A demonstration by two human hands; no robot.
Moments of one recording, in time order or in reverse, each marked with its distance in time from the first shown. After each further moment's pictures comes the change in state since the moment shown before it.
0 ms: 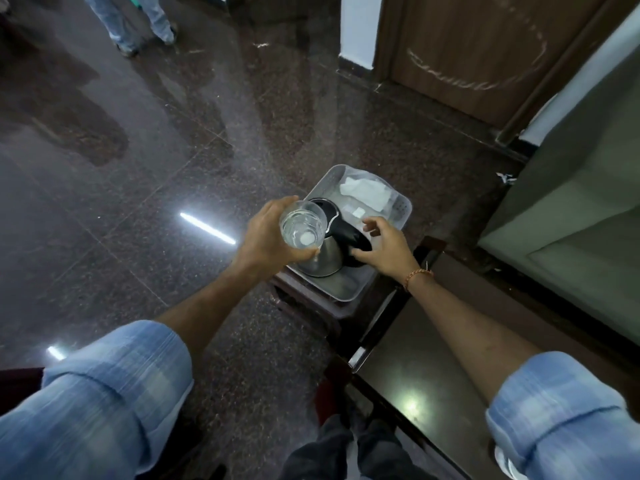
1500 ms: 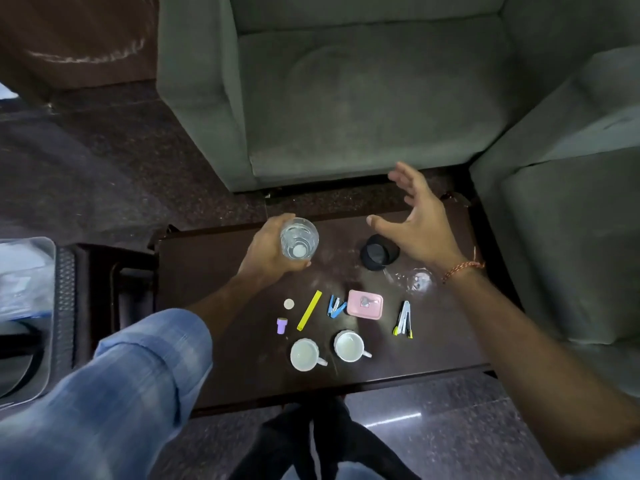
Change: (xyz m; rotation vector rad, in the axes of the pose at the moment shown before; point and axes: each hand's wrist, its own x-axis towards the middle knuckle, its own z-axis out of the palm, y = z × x) left_hand -0.117 0.343 0.499 -0.031 -0.733 0.440; right_hand -0.428 0.299 -0.388 0.186 0.771 0.444
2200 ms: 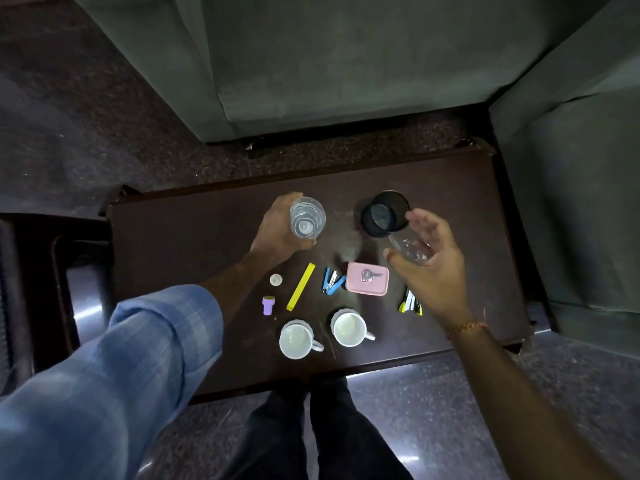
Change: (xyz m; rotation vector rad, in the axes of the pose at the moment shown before) left_hand 0.038 -0.074 0.108 -0.037 -0.079 -0.072; right_hand -0.071 0.116 0.059 0.283 0.160 0.249
